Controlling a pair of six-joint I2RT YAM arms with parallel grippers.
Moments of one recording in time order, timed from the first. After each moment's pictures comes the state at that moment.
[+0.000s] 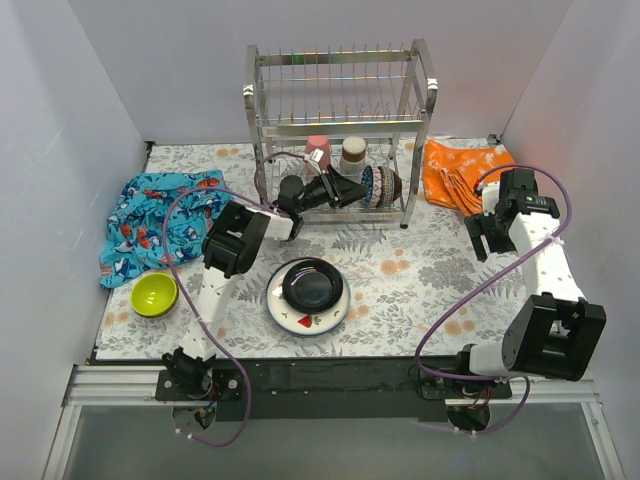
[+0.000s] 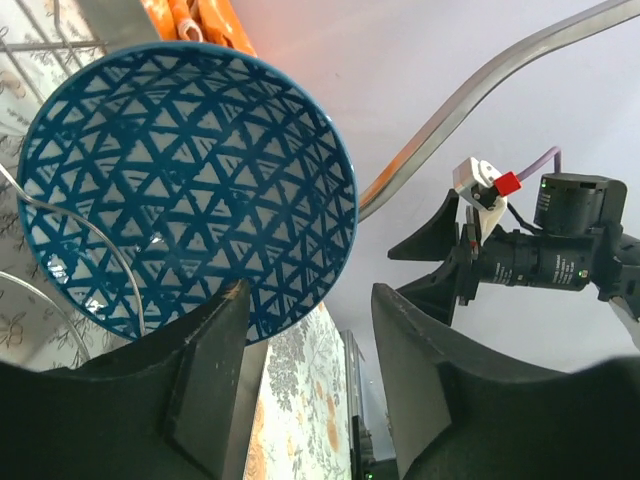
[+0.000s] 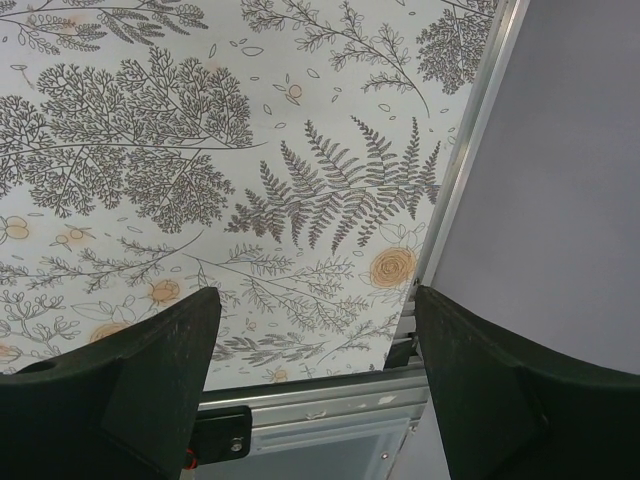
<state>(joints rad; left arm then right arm) -0.48 2.47 1.52 1.18 0.70 -1.33 -0.14 1.36 1.16 -0.96 0.14 -0.41</state>
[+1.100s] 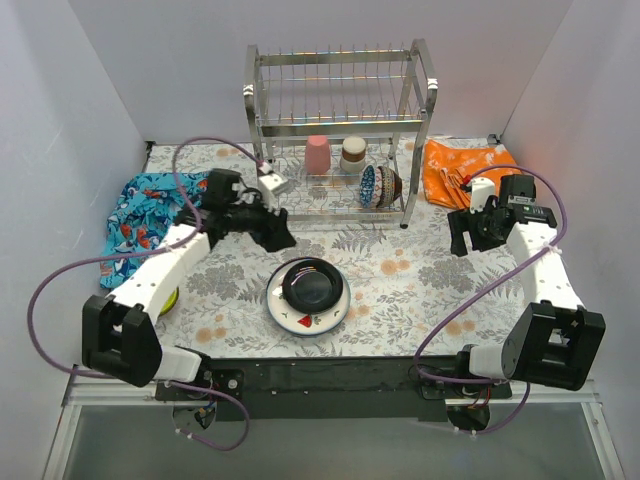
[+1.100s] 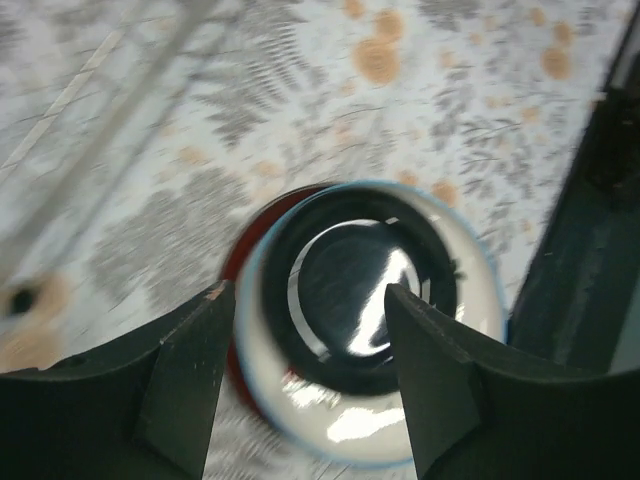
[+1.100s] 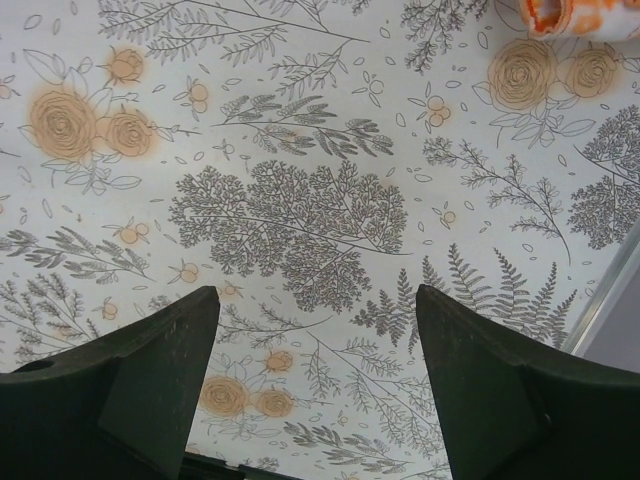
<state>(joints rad) -0.43 1.40 1.04 -0.33 0.73 0.14 -0.14 1.33 1.07 -0.81 -0.25 -0.42</state>
